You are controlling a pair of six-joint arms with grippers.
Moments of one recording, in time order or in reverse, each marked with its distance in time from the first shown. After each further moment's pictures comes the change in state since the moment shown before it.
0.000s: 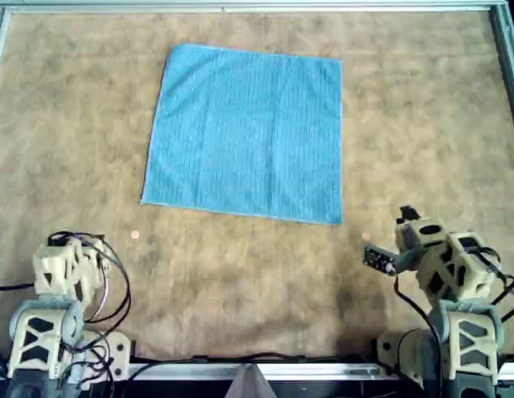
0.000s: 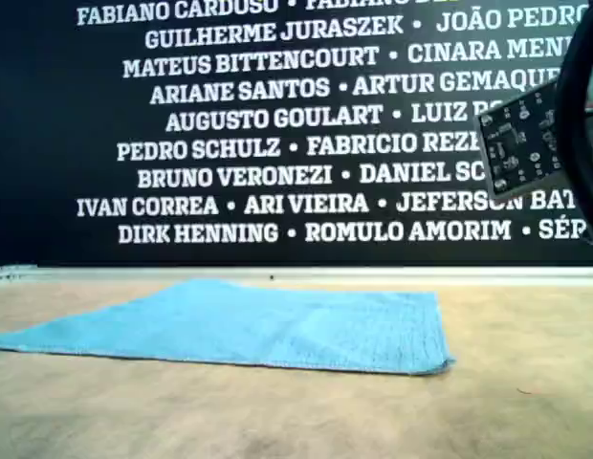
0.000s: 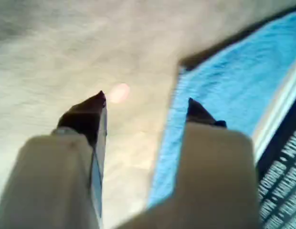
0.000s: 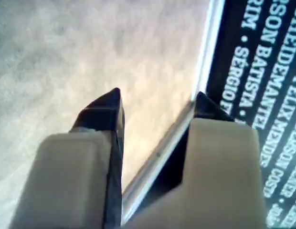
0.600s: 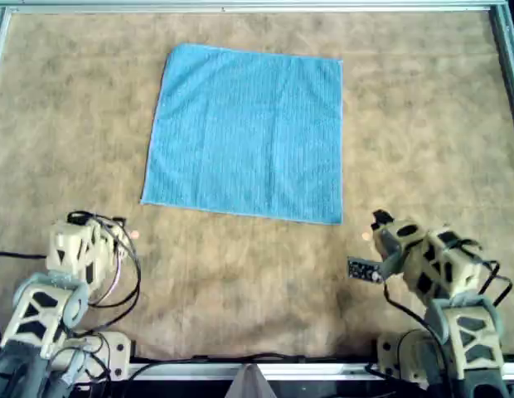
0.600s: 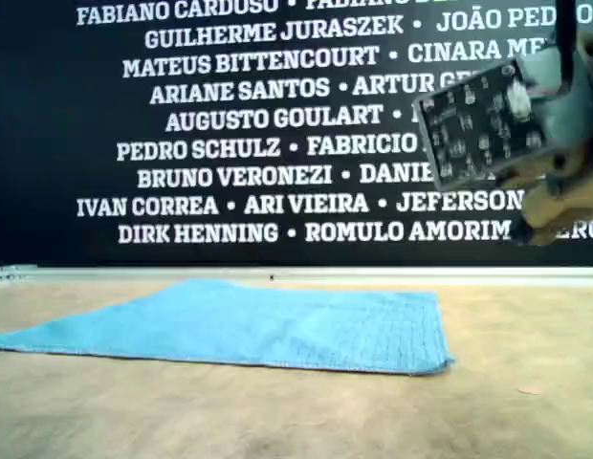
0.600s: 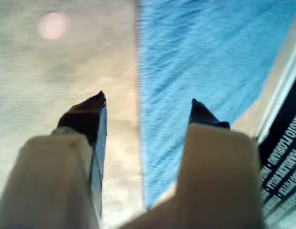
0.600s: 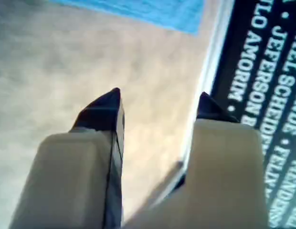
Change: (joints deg) left arm -11.7 -22.6 -15.3 -7.2 -0.1 -0.4; right arm 10.7 -9.3 -9.8 1.8 -0.6 -0.1
